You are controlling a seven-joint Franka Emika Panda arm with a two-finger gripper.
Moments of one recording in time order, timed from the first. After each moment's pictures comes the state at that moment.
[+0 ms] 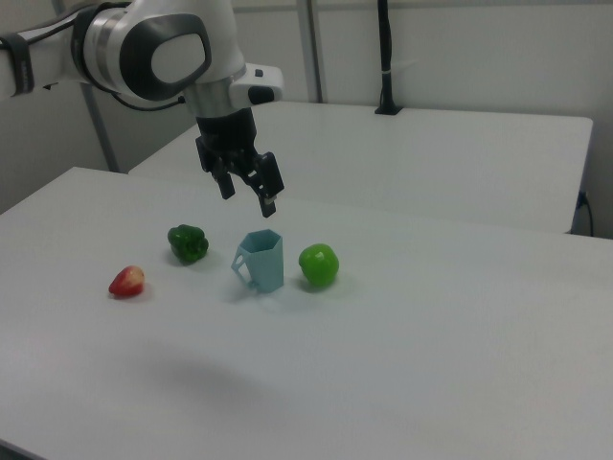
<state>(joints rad) -0.15 0.07 0.00 -1.62 0.01 1.78 0.03</state>
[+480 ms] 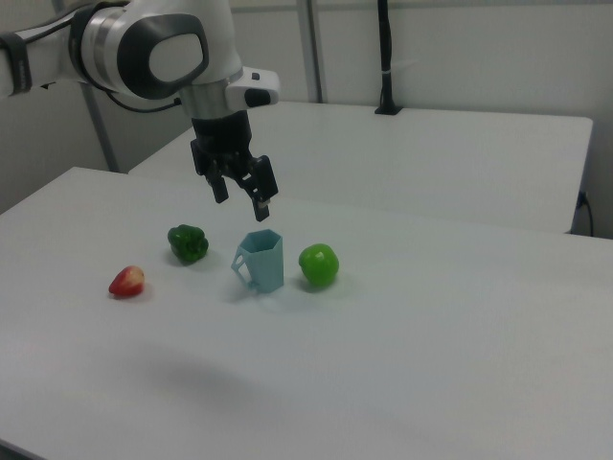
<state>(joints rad) -0.15 0.07 0.00 -1.62 0.01 1.74 0.03</state>
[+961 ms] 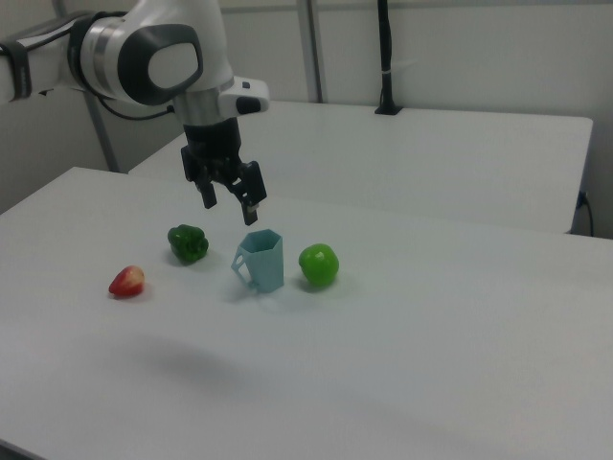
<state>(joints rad) -0.10 0.10 0.00 -1.62 0.01 1.74 0.04</state>
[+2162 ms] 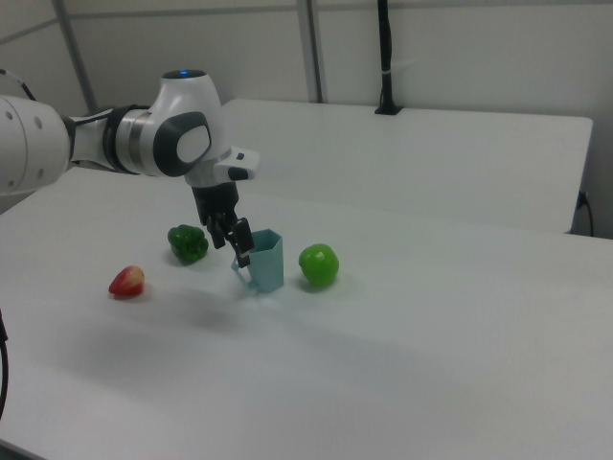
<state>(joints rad) 0.06 0.36 0.01 -1.64 -0.04 2.01 0.43</state>
